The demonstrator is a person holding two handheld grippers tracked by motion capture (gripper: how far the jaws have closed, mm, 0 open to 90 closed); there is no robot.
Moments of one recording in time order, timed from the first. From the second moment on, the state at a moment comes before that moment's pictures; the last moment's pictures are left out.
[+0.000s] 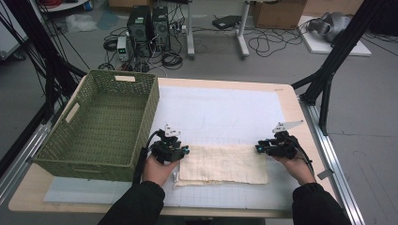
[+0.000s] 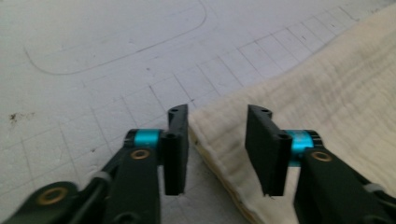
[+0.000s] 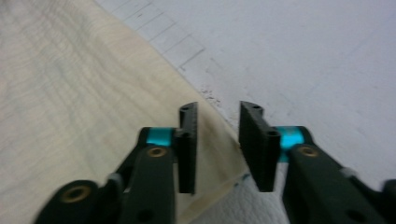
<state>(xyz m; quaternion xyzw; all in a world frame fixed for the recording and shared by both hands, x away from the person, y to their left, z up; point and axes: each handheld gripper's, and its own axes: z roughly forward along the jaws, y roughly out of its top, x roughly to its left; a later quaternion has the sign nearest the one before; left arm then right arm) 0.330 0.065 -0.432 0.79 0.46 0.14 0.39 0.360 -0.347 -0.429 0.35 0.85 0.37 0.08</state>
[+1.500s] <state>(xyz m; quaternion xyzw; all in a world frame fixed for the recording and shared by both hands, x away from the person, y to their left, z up) 0.318 0.042 -0.437 0.83 0.40 0.13 0.37 0.320 -0.342 -0.439 0.30 0.88 0.37 0.05</state>
